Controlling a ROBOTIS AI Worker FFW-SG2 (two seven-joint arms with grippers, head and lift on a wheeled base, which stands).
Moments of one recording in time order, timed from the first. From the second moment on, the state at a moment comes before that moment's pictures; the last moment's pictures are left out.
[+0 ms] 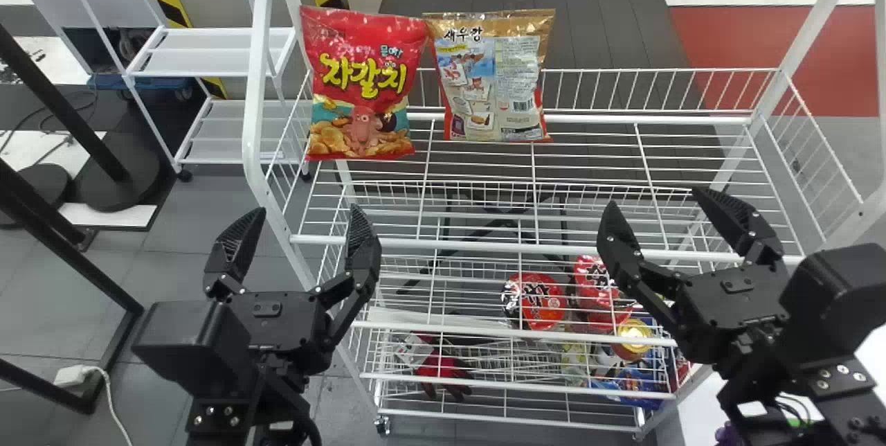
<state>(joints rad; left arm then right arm) 0.70 0.04 -0.12 -2.22 -0.02 -0.05 0.13 0.56 -0.26 0.18 -2.25 -0.15 0.22 -0.06</state>
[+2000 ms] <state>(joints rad) 0.72 0.04 -0.12 -2.20 -0.01 -0.07 0.14 0.63 -0.27 0.14 -2.28 -0.17 0.28 0.02</state>
